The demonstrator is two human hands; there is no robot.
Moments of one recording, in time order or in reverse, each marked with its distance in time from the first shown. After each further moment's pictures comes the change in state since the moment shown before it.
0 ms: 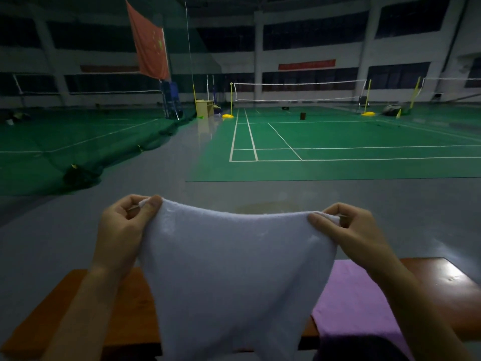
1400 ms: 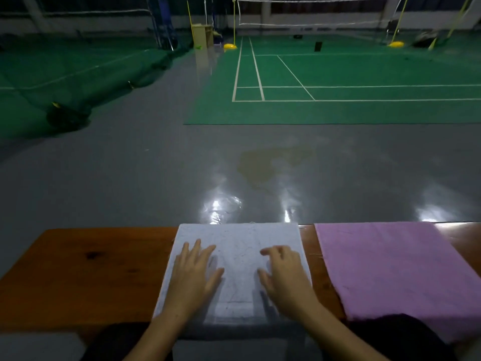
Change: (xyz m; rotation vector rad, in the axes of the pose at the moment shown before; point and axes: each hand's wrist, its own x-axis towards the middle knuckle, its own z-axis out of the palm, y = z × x) left_hand -0.097 -0.281 0.093 0.931 -0.677 -0.122; right_hand -0.039 0.193 0.223 -0.480 -0.435 0.197
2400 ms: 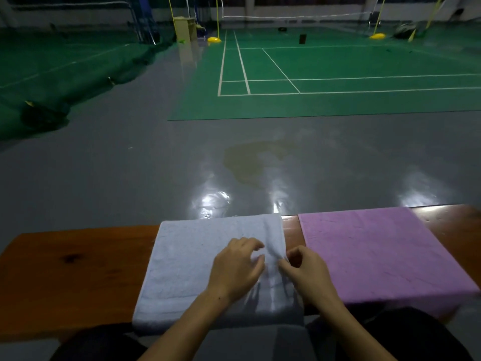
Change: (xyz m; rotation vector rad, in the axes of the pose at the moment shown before) left_hand 0.015 0.121 0.022 -0.173 0.080 0.339; right_hand -0.021 0.055 -0.033 0.284 0.150 0.295
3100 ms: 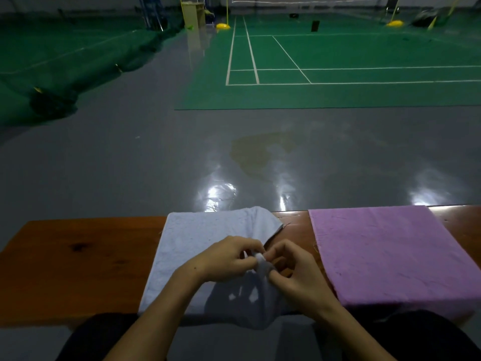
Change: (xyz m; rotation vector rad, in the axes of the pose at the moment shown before) left_hand 0.019 -0.027 -0.057 -0.298 -0.561 0.026; right_hand -0.024 -0.039 0.005 0.349 -0.180 -0.376
